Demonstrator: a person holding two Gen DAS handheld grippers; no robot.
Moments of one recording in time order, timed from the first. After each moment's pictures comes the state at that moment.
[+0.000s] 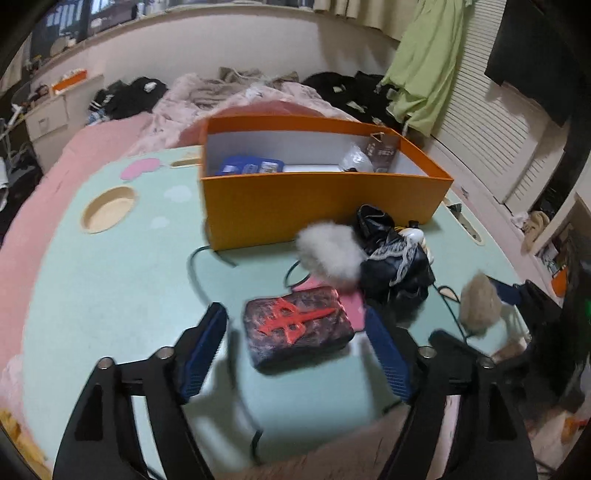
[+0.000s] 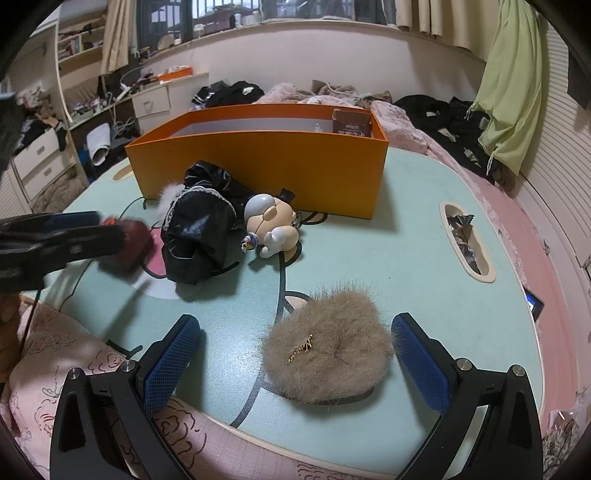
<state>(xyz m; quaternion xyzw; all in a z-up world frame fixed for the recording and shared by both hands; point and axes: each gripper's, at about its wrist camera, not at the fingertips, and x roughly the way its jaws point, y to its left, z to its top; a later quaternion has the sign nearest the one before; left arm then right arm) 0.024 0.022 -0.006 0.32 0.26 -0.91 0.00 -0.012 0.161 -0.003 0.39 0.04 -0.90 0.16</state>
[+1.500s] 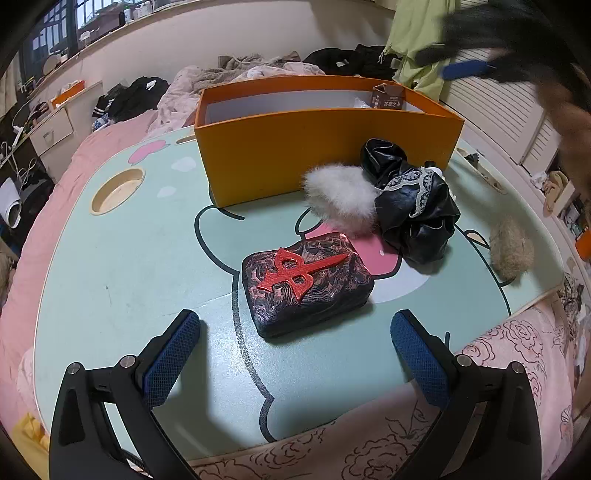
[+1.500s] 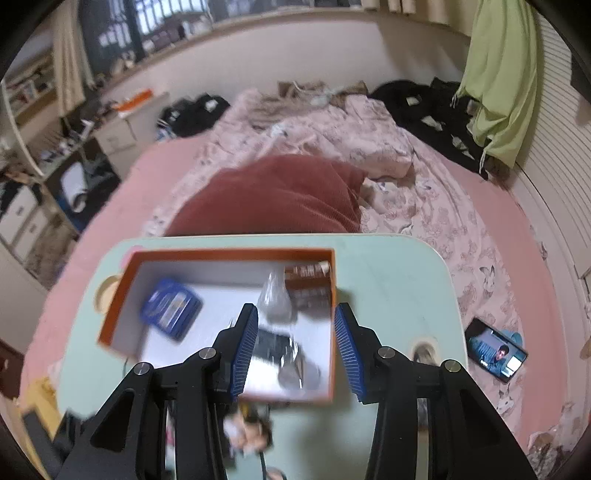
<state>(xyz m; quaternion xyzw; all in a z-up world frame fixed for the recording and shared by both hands) 0.018 0.044 -0.023 0.37 0.21 -0.91 0.01 -0.180 0.175 0.119 0.45 -0.03 -0.89 0.12</state>
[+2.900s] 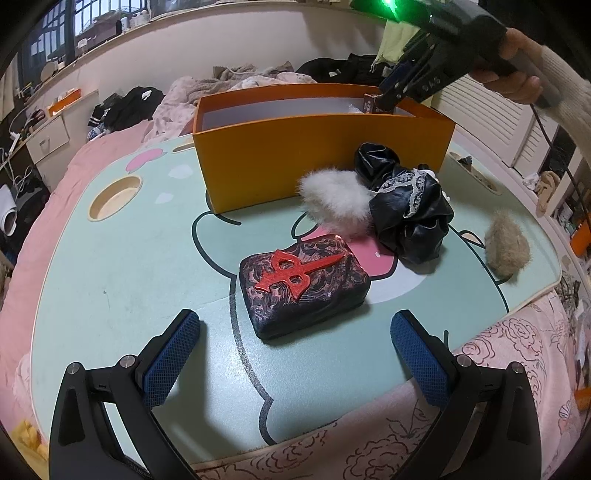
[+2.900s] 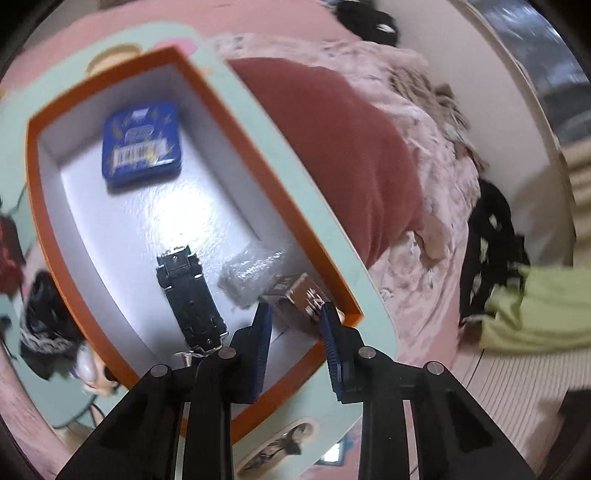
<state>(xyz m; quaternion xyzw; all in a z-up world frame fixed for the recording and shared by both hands) 0.023 0.043 -0.030 0.34 0.21 -0.92 0.00 -0.200 0.105 0.064 0.46 0.45 -0.72 0.26</state>
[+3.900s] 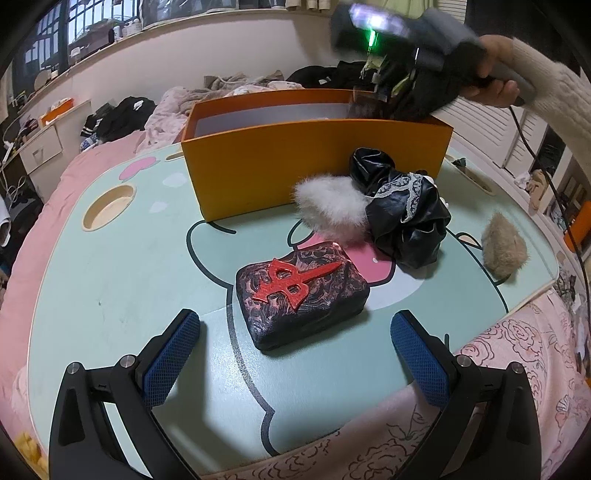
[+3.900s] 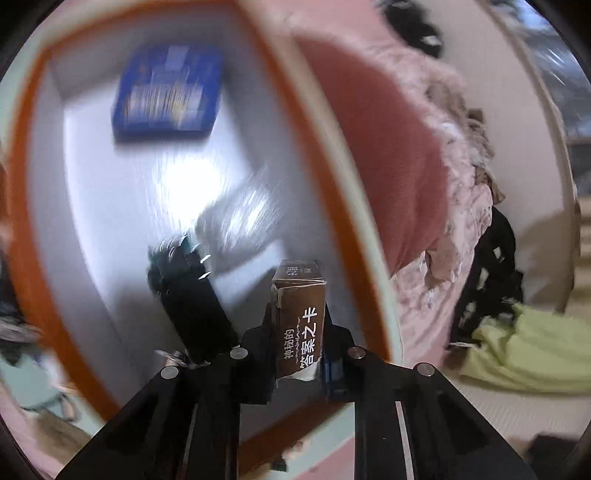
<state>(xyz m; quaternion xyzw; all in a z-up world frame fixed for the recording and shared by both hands) 0.023 0.042 -0.035 0.32 0.20 -0.92 -0.02 -0.183 0.103 0.053 0.44 0.49 -0.69 0.30</state>
